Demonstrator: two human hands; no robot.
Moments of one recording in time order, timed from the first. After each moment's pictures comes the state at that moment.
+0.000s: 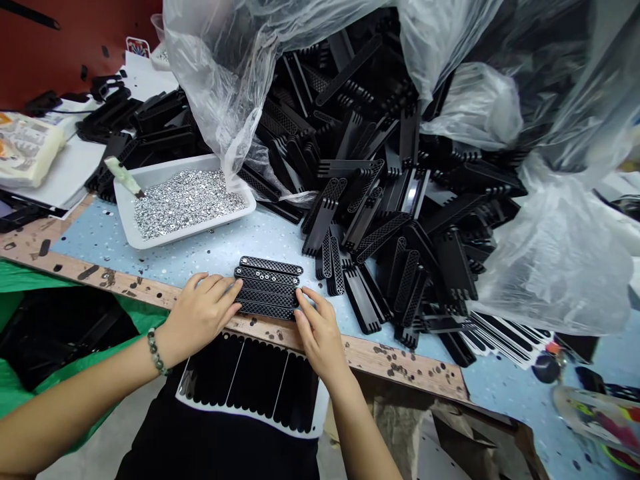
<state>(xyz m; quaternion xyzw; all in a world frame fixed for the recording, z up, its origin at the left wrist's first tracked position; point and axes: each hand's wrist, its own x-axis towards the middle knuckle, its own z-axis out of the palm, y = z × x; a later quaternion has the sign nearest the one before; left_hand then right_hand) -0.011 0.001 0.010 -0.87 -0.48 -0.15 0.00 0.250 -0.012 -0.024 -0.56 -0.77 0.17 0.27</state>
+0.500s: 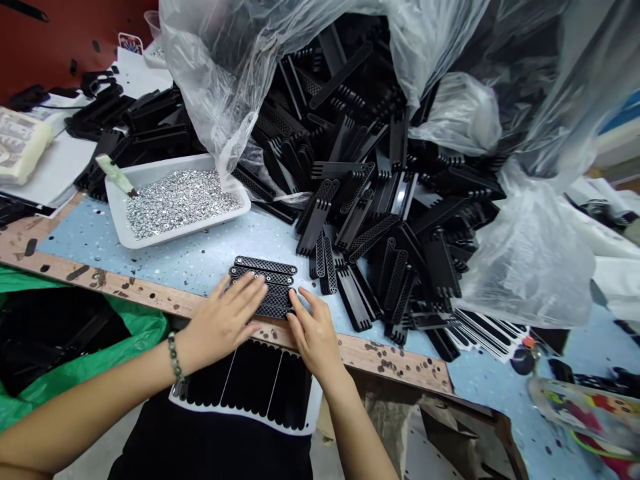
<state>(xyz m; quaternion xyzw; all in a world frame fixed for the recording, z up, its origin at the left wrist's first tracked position) 0.022 -0.006 -0.001 -0.89 -0.43 -0.16 0.00 0.254 -0.013 -0.022 -0.54 -0.81 0.09 0.22</state>
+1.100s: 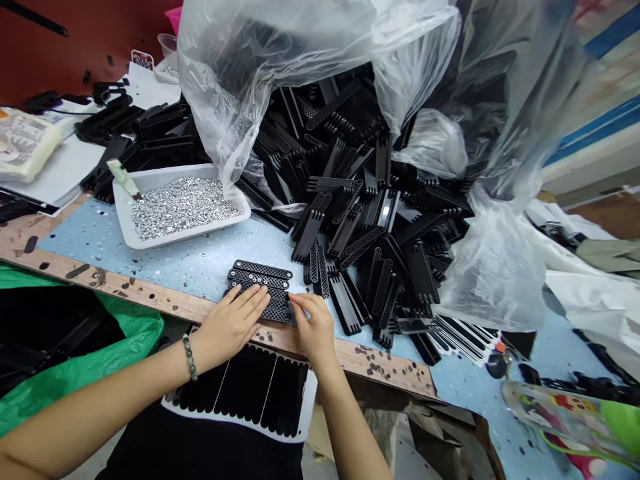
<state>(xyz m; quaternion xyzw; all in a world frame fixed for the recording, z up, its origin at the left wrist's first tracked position) 0.038 -0.010 -0.023 -0.89 -0.42 -0.17 -0.01 0.251 0.008 -0.025 -0.56 -0.74 0.15 0.35</state>
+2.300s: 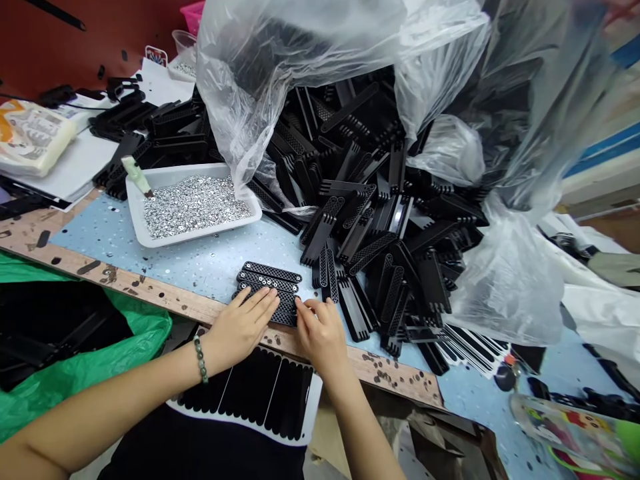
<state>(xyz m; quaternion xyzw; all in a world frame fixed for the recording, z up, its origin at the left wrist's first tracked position) 0.040 -0.011 -0.028 -0.89 -0.42 -0.18 0.00 0.248 0.002 -0.010 -0.52 -0.83 0.00 0.20</state>
